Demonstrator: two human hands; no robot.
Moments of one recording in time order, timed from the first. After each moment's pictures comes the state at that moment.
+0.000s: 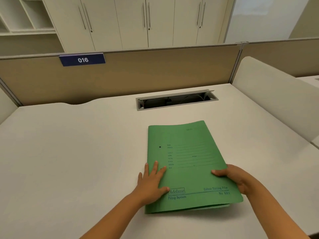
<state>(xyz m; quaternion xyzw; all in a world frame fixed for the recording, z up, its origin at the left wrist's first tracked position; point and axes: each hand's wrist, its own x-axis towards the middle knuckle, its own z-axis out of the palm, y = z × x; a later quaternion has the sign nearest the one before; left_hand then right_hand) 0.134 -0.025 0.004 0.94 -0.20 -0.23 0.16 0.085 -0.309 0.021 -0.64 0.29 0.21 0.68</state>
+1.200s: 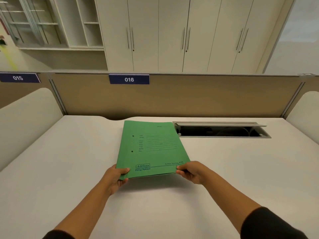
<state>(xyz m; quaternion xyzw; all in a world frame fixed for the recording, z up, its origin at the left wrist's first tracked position) 0.306 0.165 0.024 0.60 0.27 -0.12 0.75 0.327 -0.108 0.033 -0.62 0.24 0.26 0.70</state>
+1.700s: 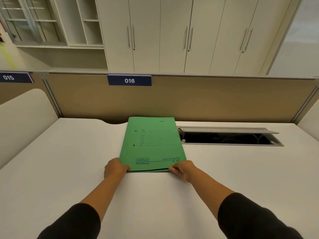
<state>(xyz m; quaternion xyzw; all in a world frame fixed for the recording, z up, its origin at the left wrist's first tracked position) 0.388 0.168 0.014 0.91 0.24 -0.06 0.35 0.397 -0.066 0.016 -0.61 0.31 0.18 0.71</state>
